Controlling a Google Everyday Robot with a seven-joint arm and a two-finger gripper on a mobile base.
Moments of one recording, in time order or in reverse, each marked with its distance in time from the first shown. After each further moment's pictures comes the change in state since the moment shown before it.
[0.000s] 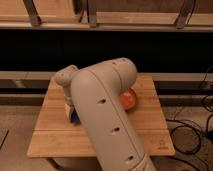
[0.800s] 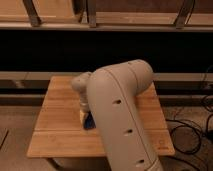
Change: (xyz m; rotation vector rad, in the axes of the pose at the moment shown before) arm 0.051 -0.059 0.030 0.021 0.058 0.153
